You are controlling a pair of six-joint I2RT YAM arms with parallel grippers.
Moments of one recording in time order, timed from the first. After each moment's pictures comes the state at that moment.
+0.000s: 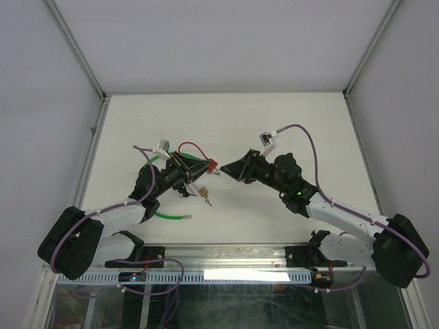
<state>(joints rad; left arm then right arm) -0.52 1.20 0.30 0.96 0.34 -1.45 0.77 1.09 0.55 0.42 -0.22 0.88</state>
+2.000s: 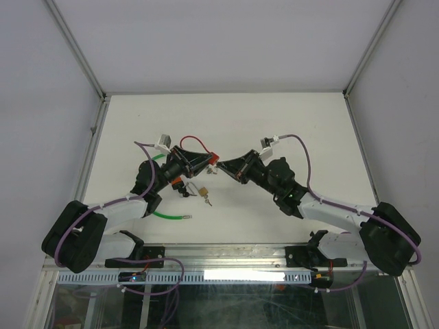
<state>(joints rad) -0.51 1.26 0.35 1.02 0.38 -1.55 0.83 1.19 0.50 0.64 -0.05 1.35</state>
